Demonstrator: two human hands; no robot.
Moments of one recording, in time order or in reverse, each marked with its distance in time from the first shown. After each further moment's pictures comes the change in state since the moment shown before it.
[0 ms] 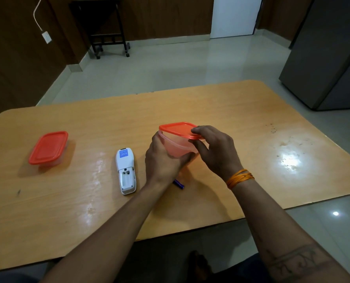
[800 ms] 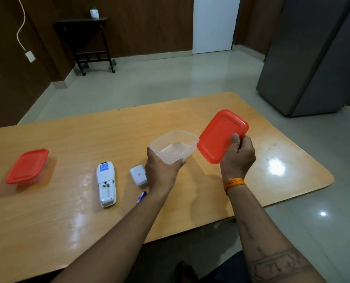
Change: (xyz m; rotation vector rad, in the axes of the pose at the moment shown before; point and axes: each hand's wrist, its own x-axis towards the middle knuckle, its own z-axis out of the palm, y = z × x) left_hand -0.008 0.033 0.055 -0.091 0.017 -0.224; right_hand -0.025 0.057 -0.036 0.273 0.682 0.896
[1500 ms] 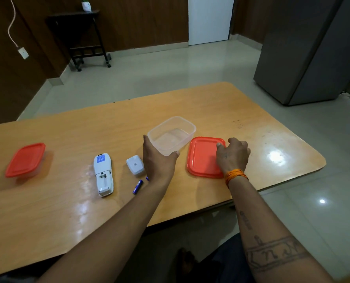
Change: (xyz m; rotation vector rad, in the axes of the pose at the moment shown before) left_hand -0.017 0.004 0.004 -0.001 0.039 0.023; right_hand -0.003 0.016 -0.029 -0.569 -0.350 0.097
